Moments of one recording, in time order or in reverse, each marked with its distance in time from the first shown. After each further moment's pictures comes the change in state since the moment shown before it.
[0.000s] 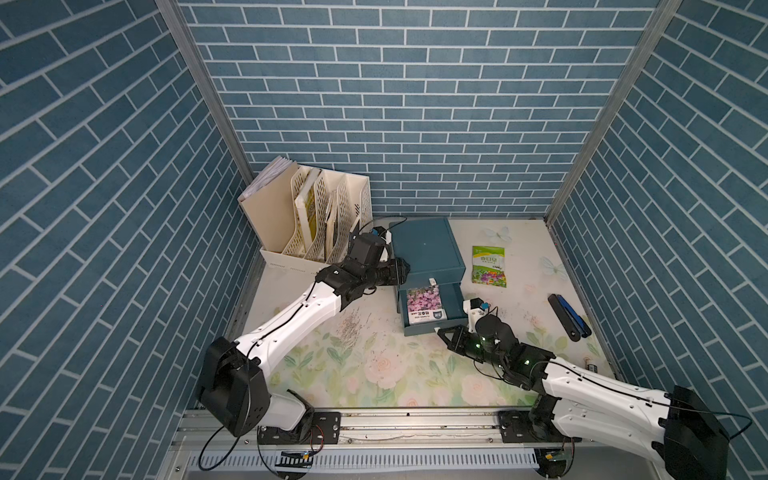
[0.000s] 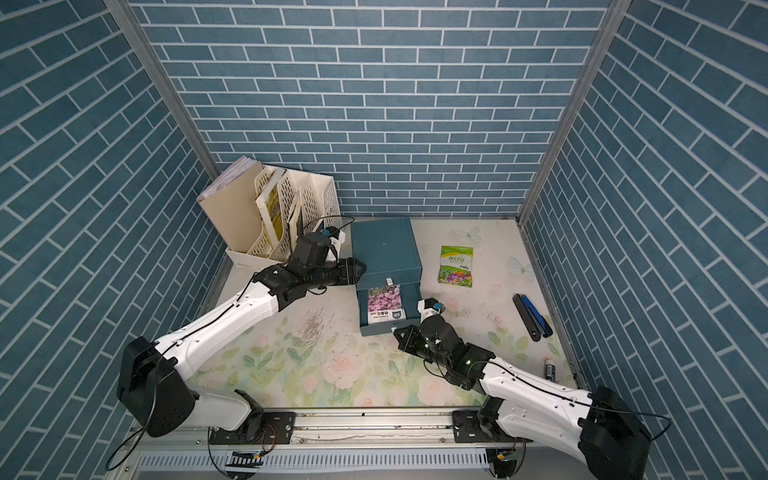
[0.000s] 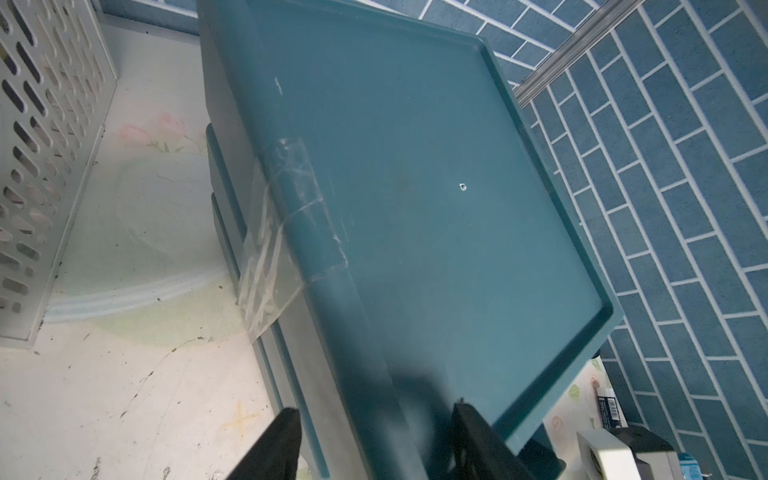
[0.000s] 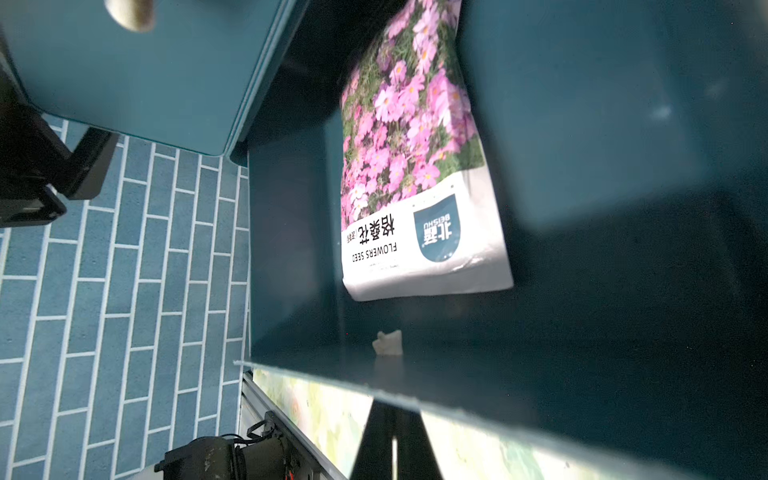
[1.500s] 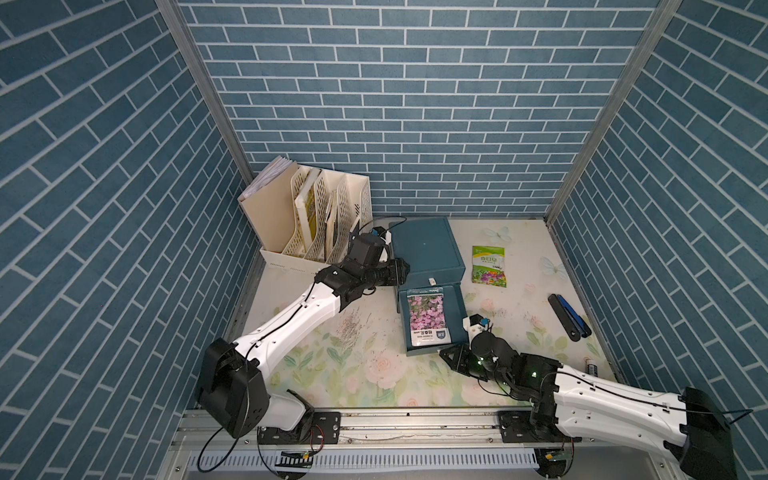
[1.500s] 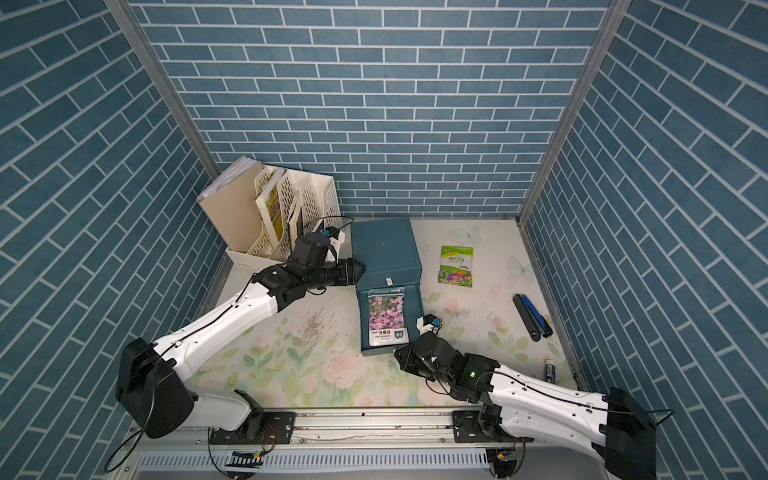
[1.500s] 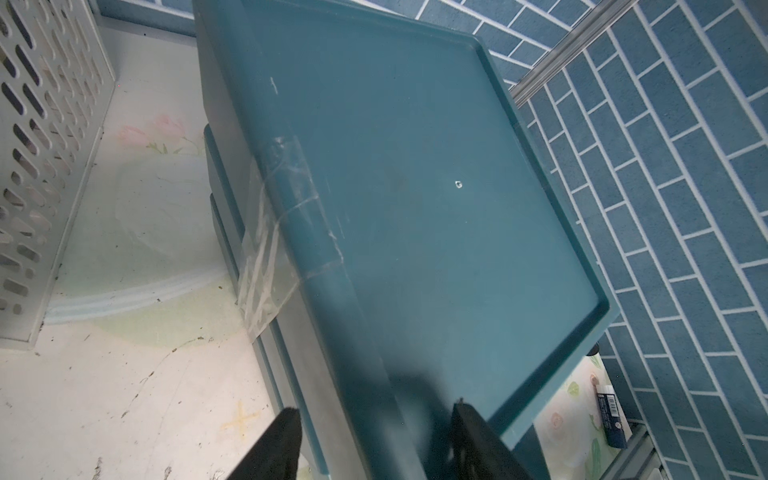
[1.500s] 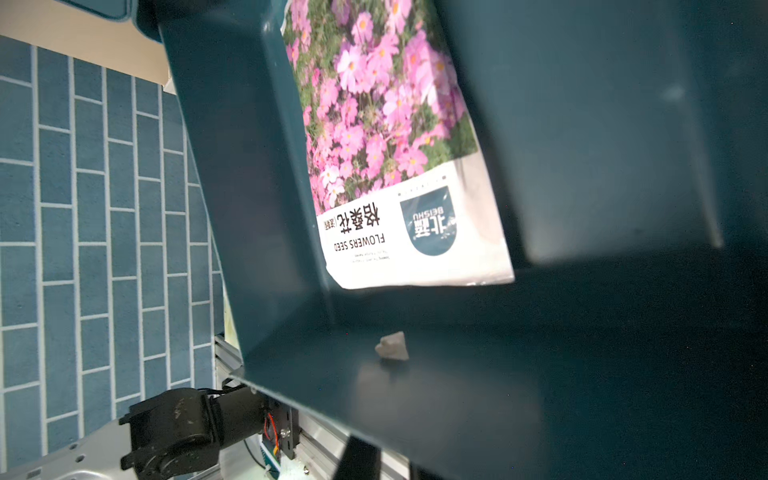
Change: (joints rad) left arm 0.000 -0.009 -0.006 0.000 0.006 0.007; right arm 0.182 -0.088 0.015 -0.239 0.098 0.116
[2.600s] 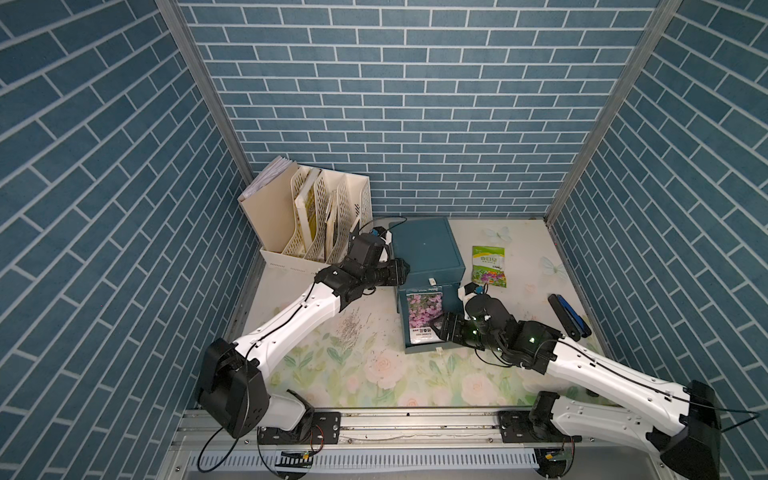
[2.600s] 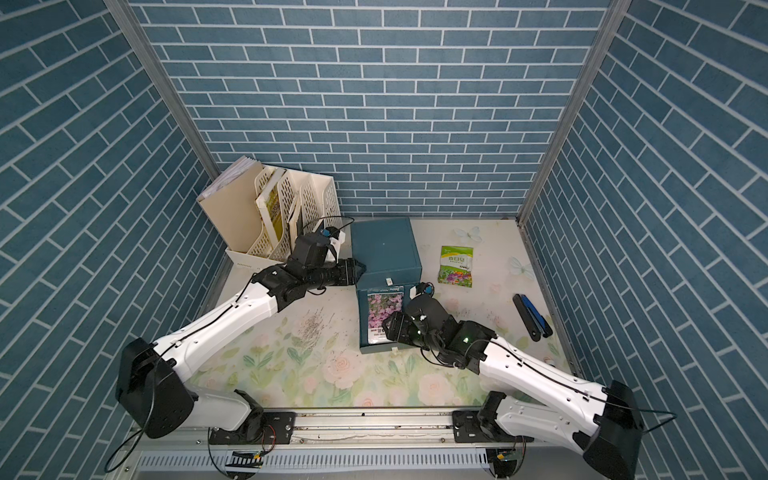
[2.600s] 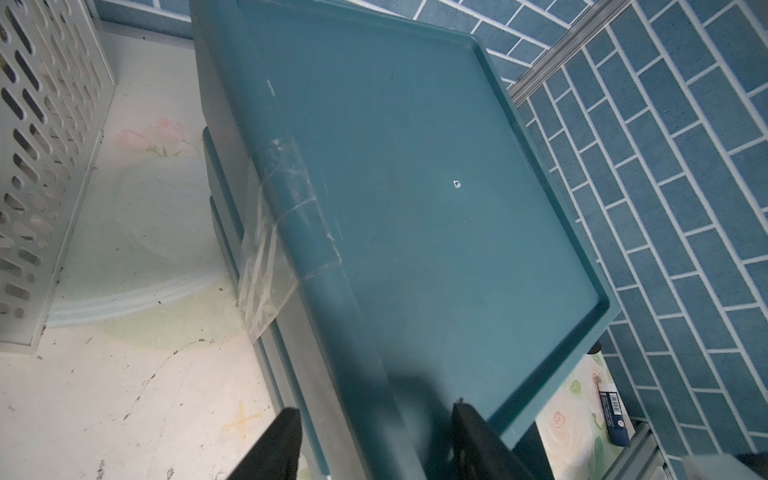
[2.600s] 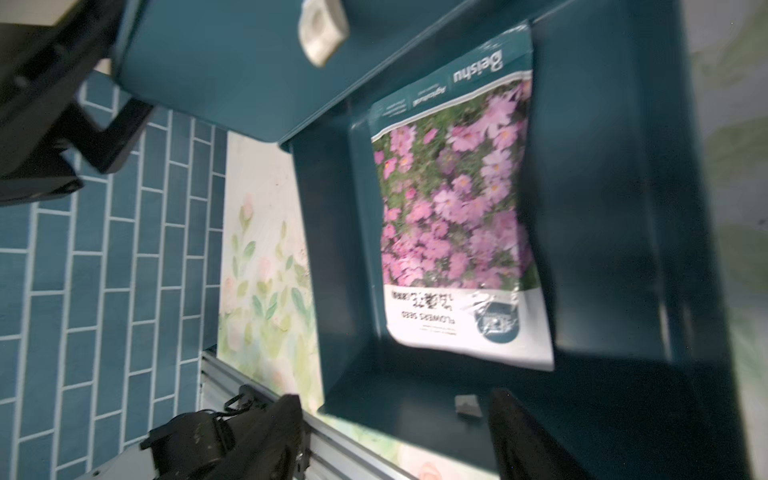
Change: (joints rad) left arm 0.000 0.000 0.000 0.000 0.000 0.011; right arm -0.179 0.195 0.396 -0.273 -0.056 -0.242
